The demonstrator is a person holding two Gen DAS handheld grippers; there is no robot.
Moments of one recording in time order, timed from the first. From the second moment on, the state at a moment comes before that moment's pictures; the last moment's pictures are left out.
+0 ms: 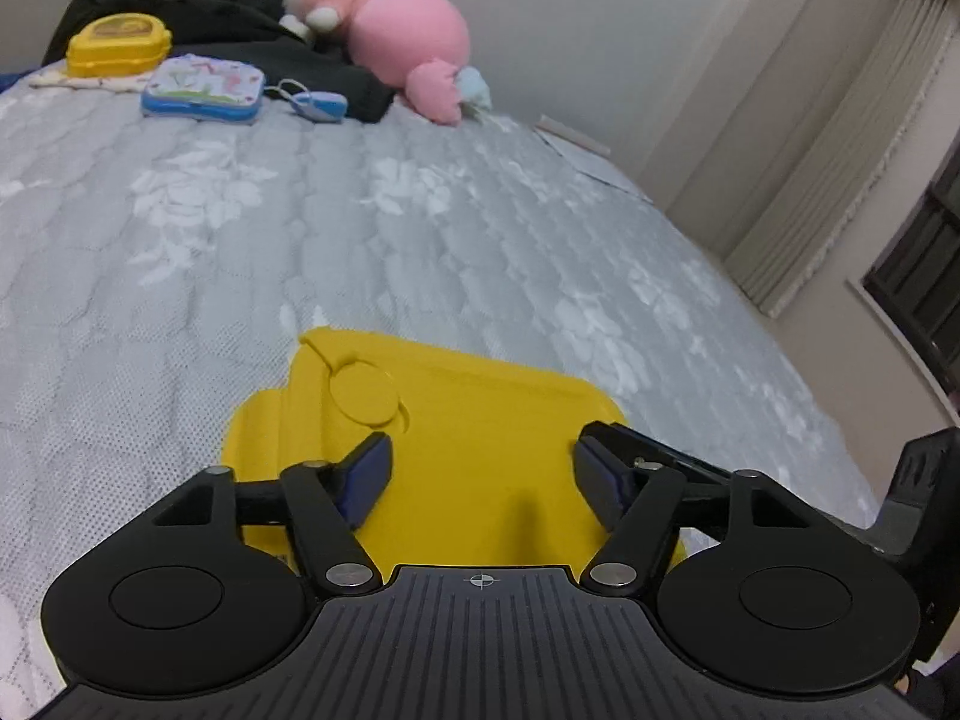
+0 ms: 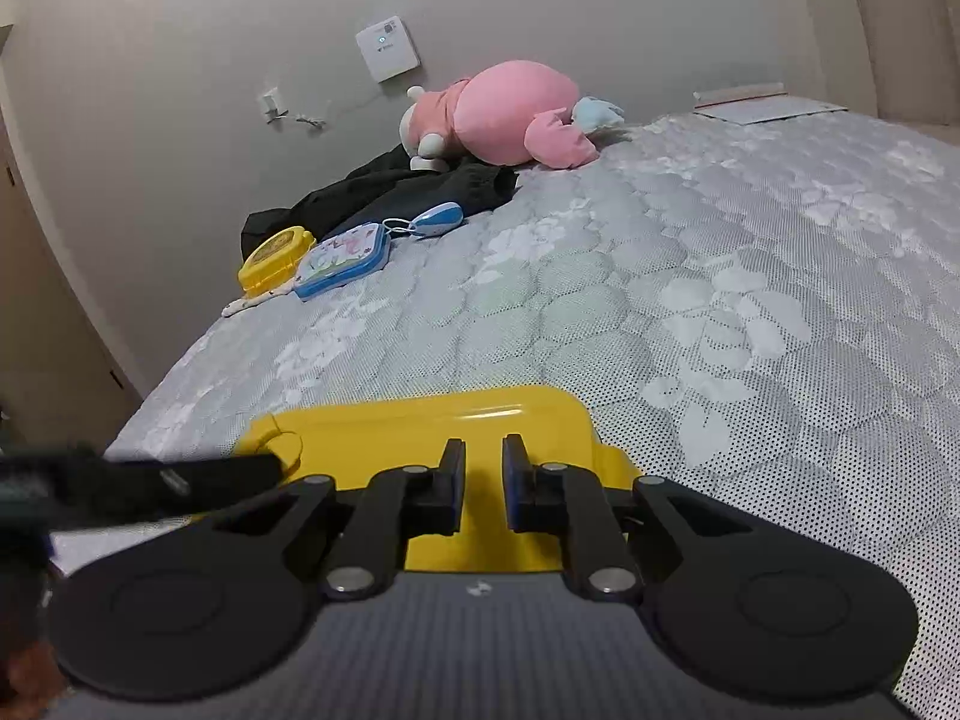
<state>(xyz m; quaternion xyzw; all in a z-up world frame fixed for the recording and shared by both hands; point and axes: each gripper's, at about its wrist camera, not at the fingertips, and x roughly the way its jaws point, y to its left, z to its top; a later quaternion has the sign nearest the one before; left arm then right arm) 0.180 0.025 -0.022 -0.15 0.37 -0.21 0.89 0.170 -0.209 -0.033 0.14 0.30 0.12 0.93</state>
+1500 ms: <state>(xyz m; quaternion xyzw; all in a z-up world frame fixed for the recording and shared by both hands) 0.205 0.085 -0.062 -0.30 0.43 -0.16 0.83 0.156 -0.235 -0.019 0.12 0.30 0.02 0.95</state>
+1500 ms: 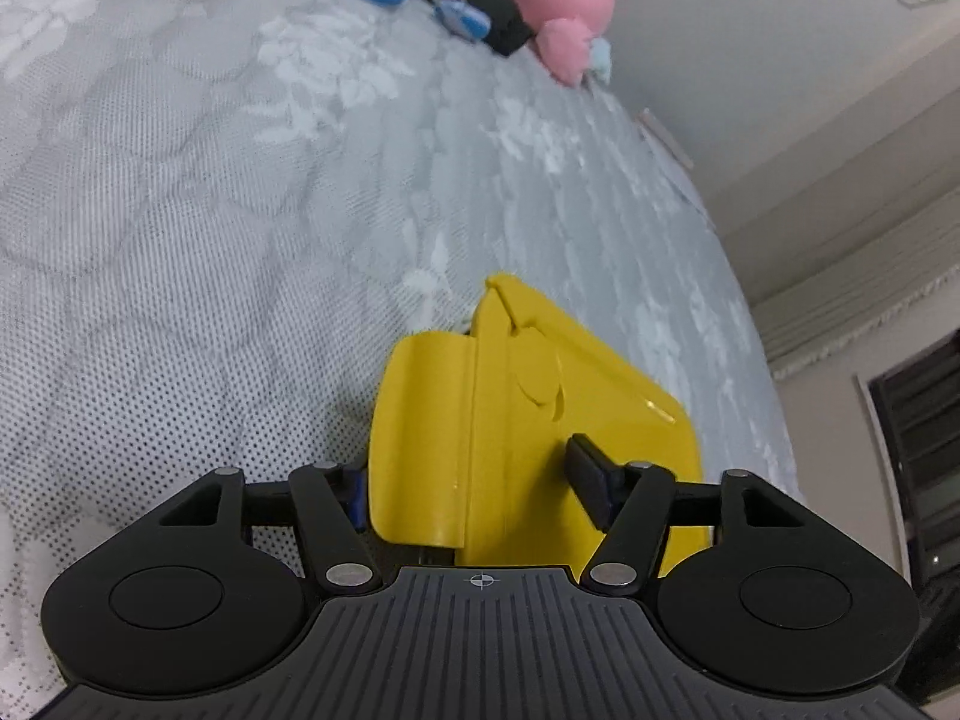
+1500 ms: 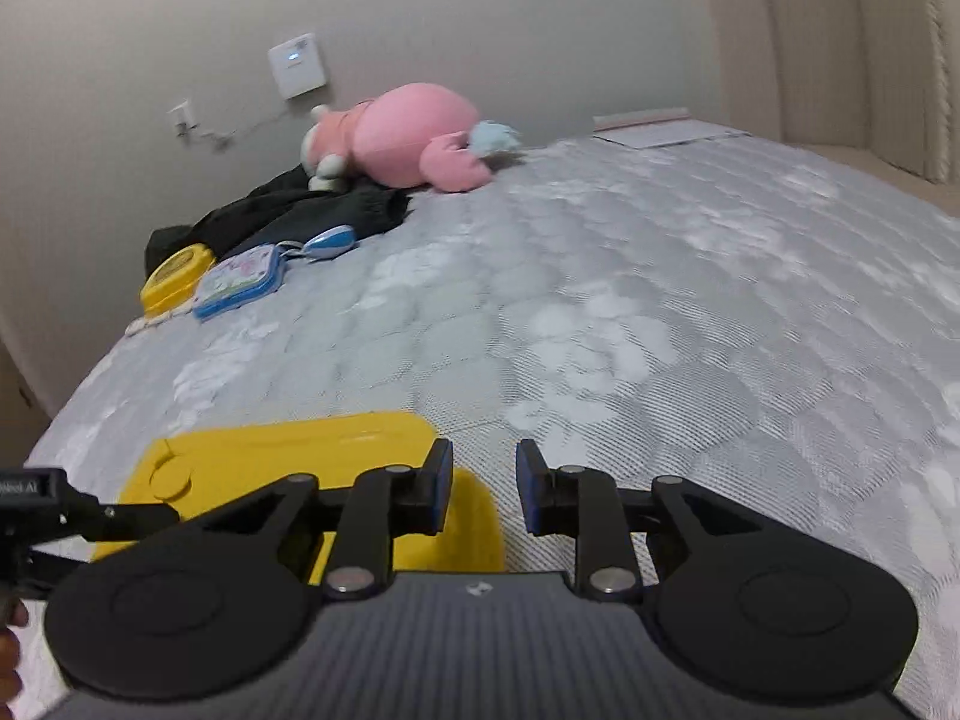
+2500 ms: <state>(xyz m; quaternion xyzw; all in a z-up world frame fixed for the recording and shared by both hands) 0.013 0.014 -0.020 -0.09 0.41 -0.03 0.91 0.006 -0.216 0.017 0.03 0.40 0.05 0.92</state>
